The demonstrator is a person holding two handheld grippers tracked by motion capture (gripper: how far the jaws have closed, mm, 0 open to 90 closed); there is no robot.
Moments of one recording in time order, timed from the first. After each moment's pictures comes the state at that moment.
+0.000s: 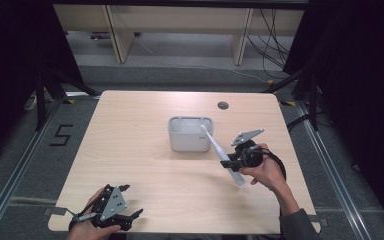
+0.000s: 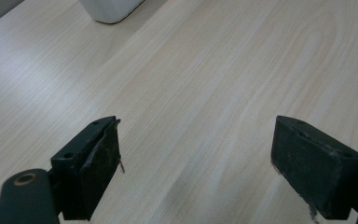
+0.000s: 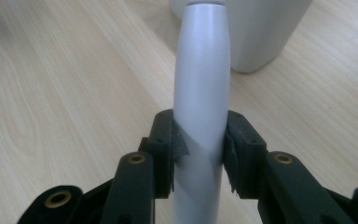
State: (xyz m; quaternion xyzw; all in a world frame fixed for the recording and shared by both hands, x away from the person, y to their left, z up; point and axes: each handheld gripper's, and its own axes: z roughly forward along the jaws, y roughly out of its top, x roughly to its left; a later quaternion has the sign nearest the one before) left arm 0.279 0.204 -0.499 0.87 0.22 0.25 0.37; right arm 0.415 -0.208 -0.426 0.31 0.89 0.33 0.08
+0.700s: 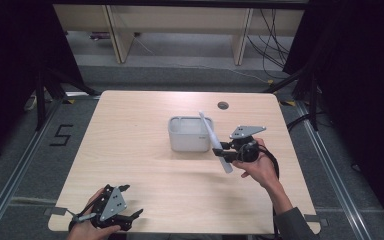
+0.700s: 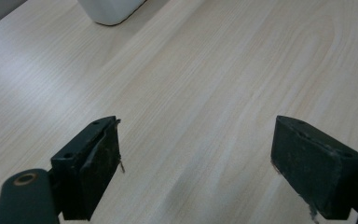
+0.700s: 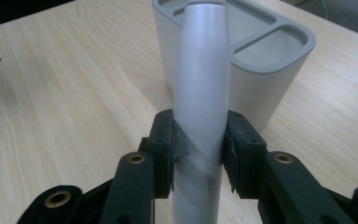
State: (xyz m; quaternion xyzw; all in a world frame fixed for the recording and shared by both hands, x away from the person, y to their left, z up) left arm 0.279 0.205 -0.498 0.87 0.21 0.25 0.37; right arm 0.423 -0.198 -0.419 0.29 0.84 0.43 0.12
